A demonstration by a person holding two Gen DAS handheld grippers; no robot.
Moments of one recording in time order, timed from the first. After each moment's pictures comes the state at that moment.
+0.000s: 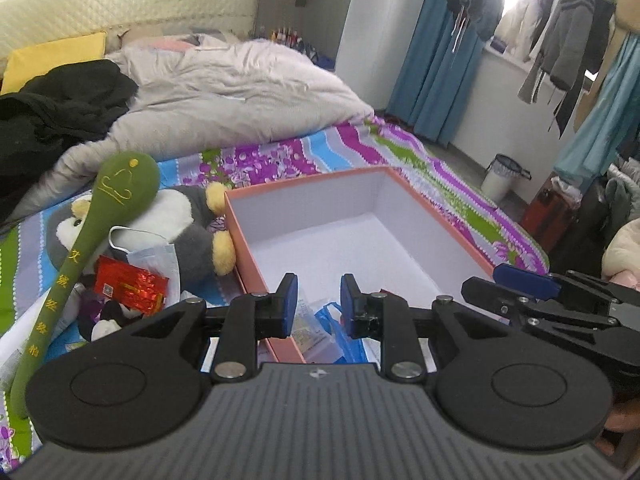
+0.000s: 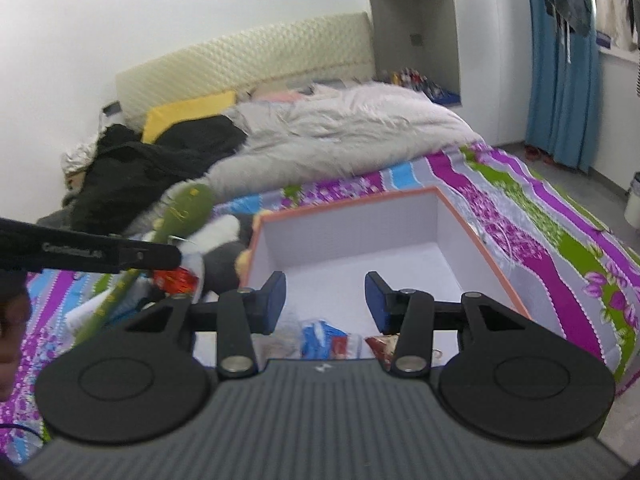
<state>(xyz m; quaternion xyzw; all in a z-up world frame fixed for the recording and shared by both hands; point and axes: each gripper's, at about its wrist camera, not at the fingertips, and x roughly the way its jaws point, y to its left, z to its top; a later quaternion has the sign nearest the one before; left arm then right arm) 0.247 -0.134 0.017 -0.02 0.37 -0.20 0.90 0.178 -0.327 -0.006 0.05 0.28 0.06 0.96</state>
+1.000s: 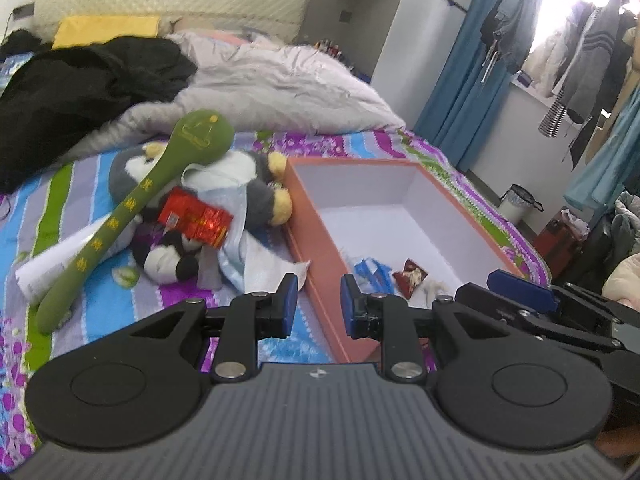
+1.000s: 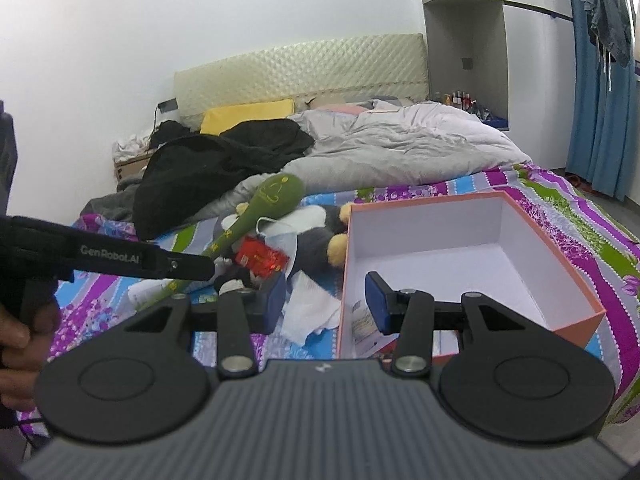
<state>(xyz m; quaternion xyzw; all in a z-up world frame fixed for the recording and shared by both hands) 0.152 -0.045 -0.001 -0.08 0.37 -0.16 0.91 0.112 -0.247 -0.016 0.03 0.26 0.12 0.96</state>
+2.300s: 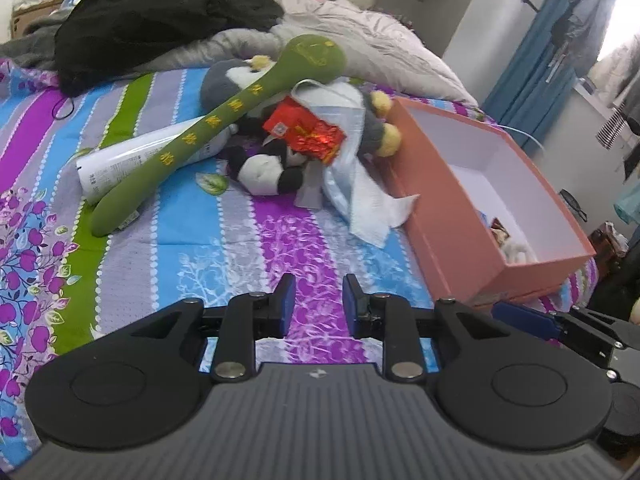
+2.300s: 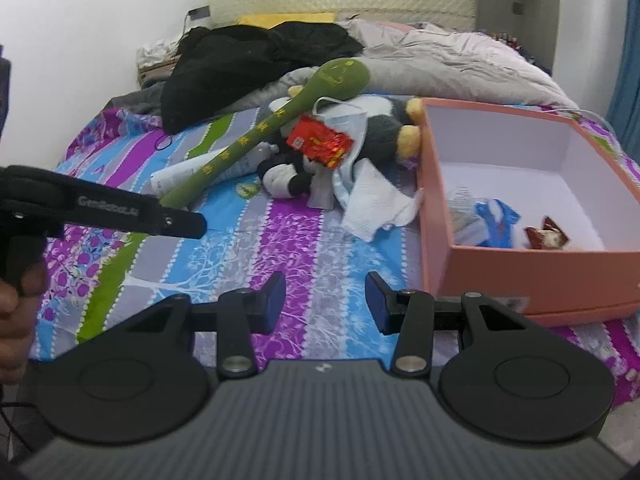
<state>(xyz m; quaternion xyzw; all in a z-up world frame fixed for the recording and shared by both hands) 0.137 0.046 -0.094 -0.12 0.42 -0.08 0.90 0.114 -0.161 -0.096 -0.03 0.37 0.16 0.92</state>
